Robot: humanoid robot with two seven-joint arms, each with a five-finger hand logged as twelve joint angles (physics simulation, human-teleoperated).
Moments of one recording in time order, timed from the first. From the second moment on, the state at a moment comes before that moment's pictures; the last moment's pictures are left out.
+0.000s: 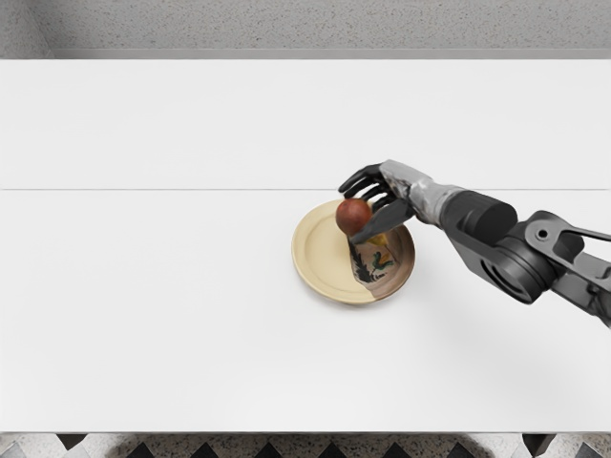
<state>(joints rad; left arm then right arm) -0.04 0.00 -0.17 -0.13 -0.06 -0.15 0.12 0.86 -0.54 0.43 1.59 -0.76 -0.28 -0.48</state>
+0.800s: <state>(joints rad) -0.04 0.00 -0.17 -0.13 -0.06 -0.15 0.12 0.84 -0.77 0.64 1.47 -0.35 0.53 -0.46</state>
